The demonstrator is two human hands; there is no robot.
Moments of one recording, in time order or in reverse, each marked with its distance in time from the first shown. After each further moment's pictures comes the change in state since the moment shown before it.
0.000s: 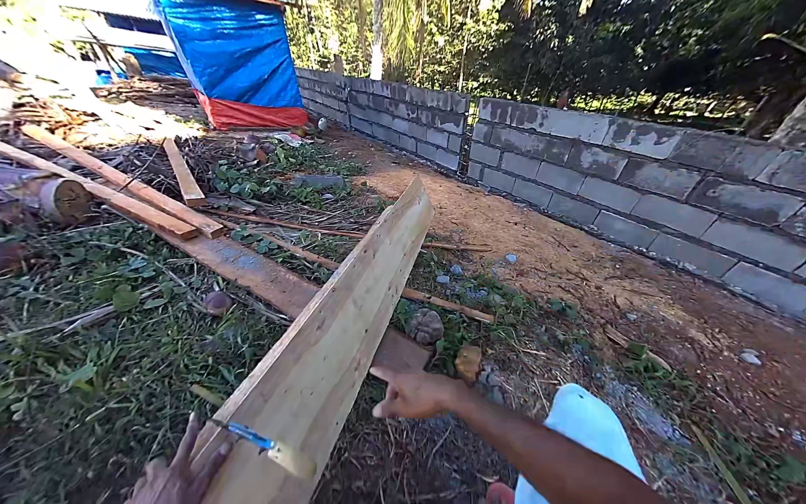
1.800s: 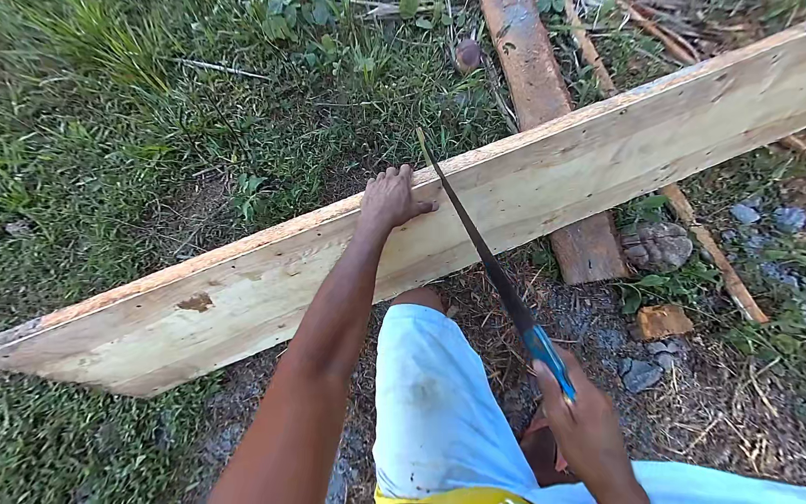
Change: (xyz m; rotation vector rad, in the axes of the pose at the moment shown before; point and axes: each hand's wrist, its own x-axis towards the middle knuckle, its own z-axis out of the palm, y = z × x) left_hand -0.017 0.032 -0.021 0.041 -0.101 -0.177; right_hand -0.089 0.009 0.144 -0.019 0.359 -0.117
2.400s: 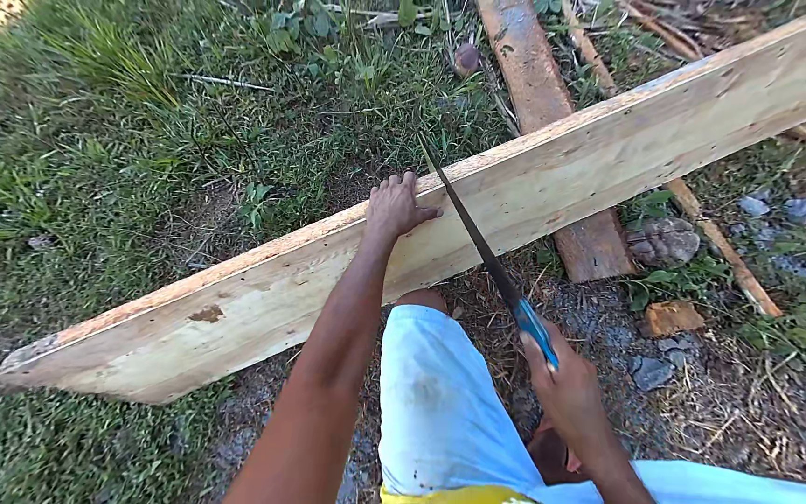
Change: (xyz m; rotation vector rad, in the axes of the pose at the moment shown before) left_hand -0.010 0.005 -0.002 -0.002 0.017 -0.032; right_hand 0.029 -0.011 0.023 -0.008 0.034 -0.049
